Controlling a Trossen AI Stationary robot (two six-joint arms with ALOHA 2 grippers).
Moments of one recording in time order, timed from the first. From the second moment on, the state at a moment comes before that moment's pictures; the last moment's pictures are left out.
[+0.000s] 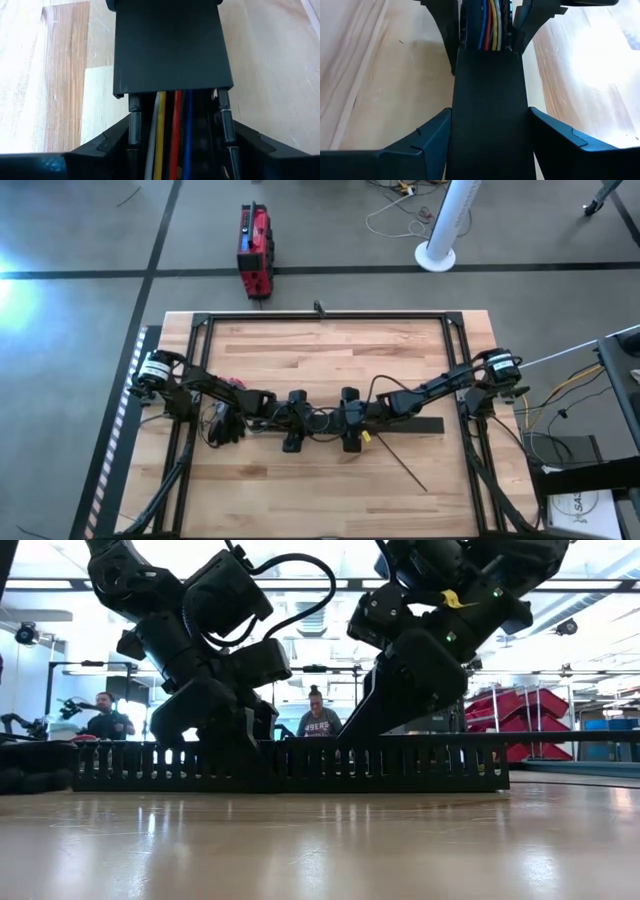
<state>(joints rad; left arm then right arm) -0.15 1.78 0.77 0.13 -0.06 -0.01 0.14 1.87 0.89 0.13 0.16 0.03</state>
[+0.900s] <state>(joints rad) -0.15 1.79 0.77 0.17 -0.07 -0.02 0.12 1.87 0.89 0.20 0.07 0.02</state>
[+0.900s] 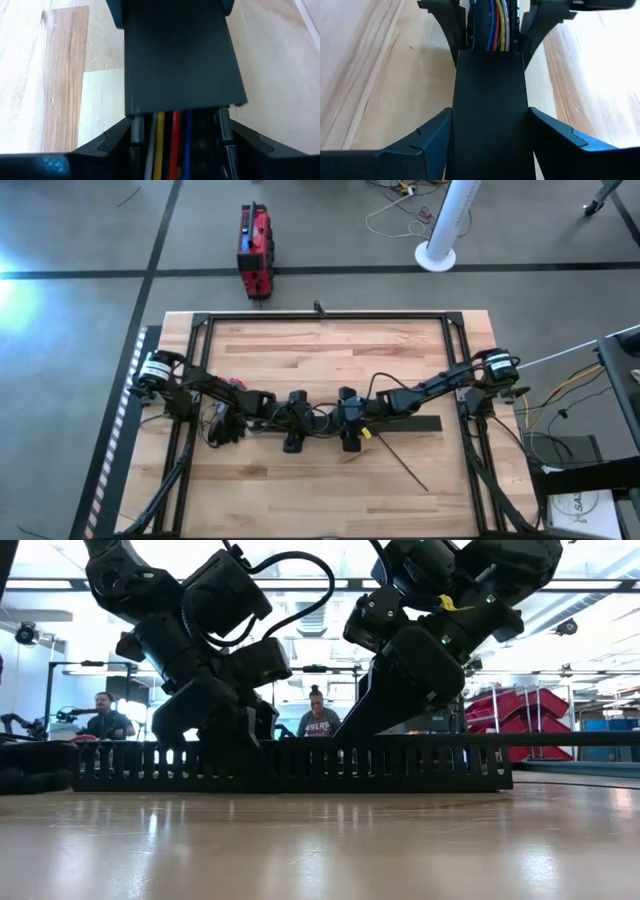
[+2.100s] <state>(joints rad) -0.16 1.68 0.81 0.21 -0.16 0.00 0.09 1.87 0.88 0.30 0.07 0.04</state>
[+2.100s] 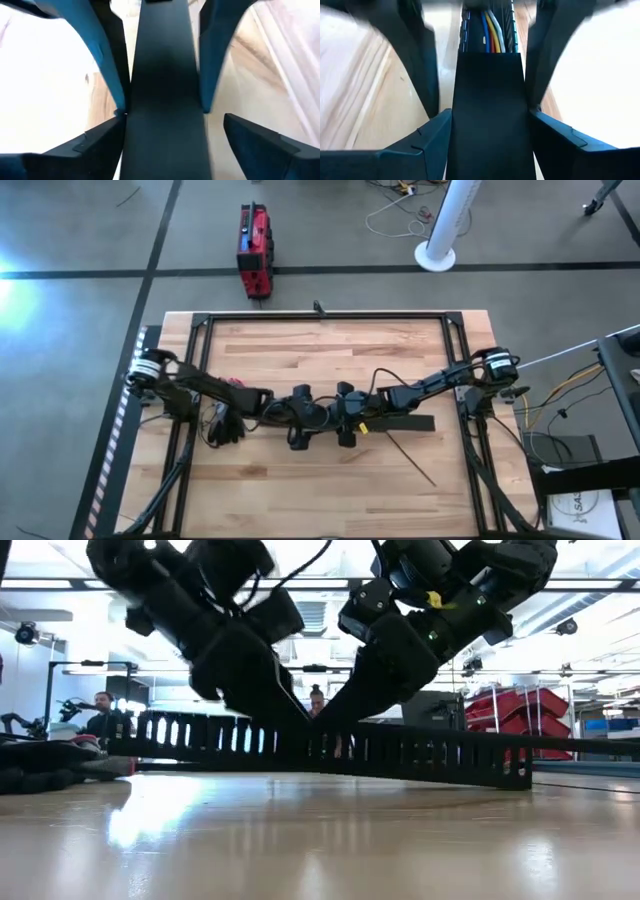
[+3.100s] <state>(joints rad) -0.15 1.68 0.70 0.01 -0.16 -0.13 0.09 1.87 0.86 0.27 0.05 0.05</state>
